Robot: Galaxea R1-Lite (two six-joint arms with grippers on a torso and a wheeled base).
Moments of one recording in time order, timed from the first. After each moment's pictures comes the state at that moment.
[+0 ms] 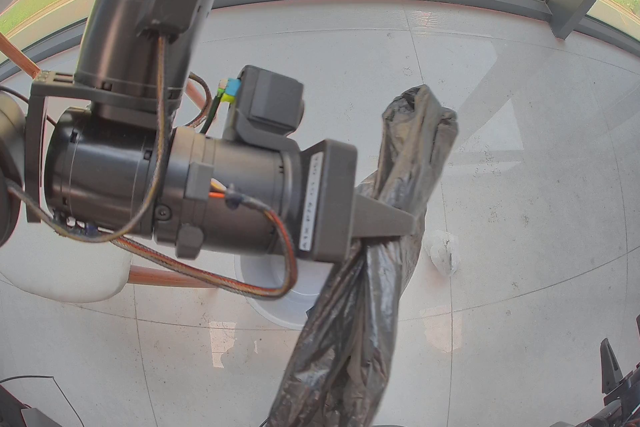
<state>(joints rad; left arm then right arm) -0.85 1.58 -1.35 0.20 -0.43 -0.50 0.00 0.02 -0.02 0.00 -0.02 0.02</state>
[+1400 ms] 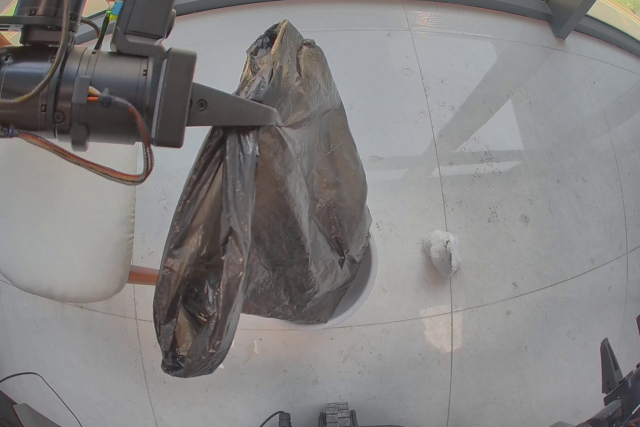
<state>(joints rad) -0.56 1.51 -1.53 0.43 -0.43 -0.12 0.00 0.02 -0.02 0.00 -0.02 0.02</state>
